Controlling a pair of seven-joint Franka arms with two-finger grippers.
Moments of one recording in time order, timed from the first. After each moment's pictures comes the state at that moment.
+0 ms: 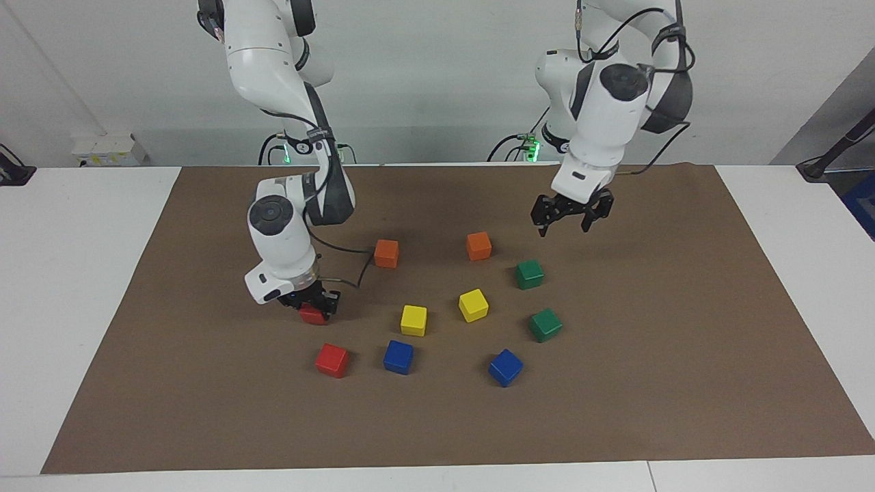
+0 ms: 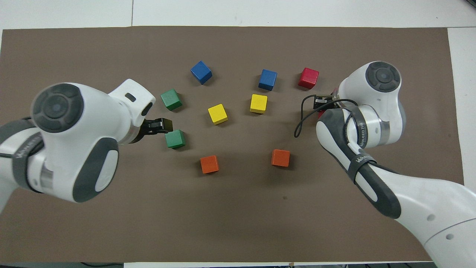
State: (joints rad) left arm -0.27 0.01 -0.13 -2.04 0.00 2.09 -0.42; right arm 0.25 0.37 -0.13 -1.88 0.03 2.26 0.25
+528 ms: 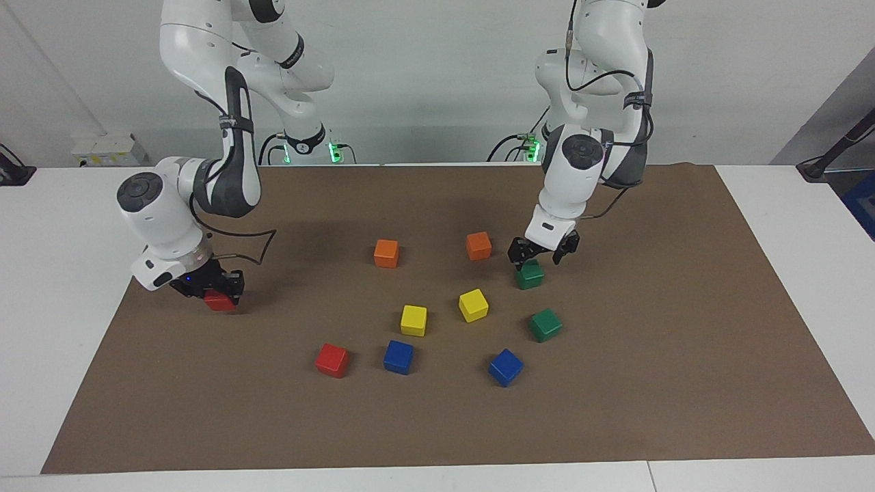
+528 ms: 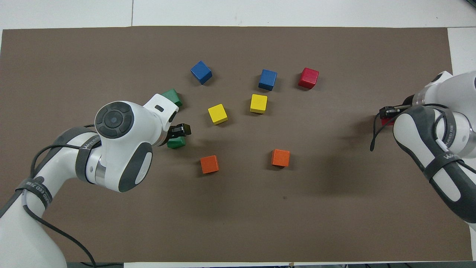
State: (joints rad) left arm -0.31 0.15 -0.12 -2.12 0.00 2.32 -0.54; right arm -0.04 0.28 -0.14 -2.03 0.03 2.34 -0.20
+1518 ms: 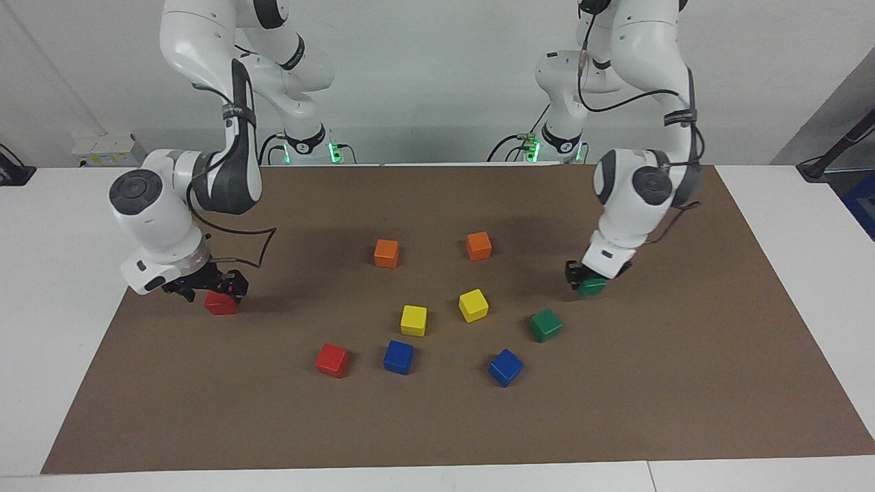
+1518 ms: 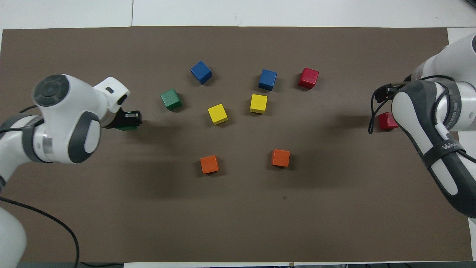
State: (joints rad) left arm -0.02 0.23 -0.07 -2.01 0.00 2.24 -0.06; right arm 0.07 0.33 -0.12 -1.67 -0.07 1.99 0.04
